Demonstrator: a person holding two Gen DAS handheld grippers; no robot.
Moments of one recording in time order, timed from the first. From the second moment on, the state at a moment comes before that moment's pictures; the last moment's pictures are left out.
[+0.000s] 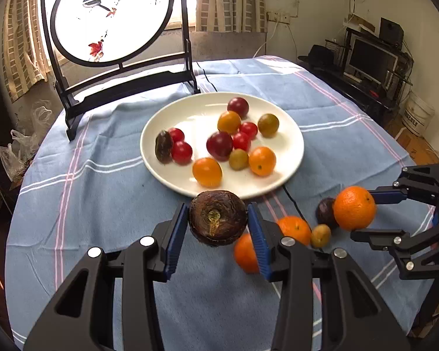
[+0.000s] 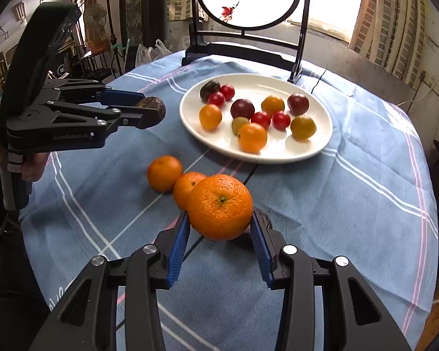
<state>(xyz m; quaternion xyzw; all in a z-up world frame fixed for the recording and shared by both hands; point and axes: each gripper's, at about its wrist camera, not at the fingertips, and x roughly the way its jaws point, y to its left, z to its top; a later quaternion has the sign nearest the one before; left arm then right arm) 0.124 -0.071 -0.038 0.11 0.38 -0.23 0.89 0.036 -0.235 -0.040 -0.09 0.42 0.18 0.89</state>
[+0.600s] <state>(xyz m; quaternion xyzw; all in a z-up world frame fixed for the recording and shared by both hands) 0.232 -0.108 -0.025 0.11 0.35 -0.16 0.92 0.158 -0.232 -0.009 -0.05 0.37 0.12 0.92</state>
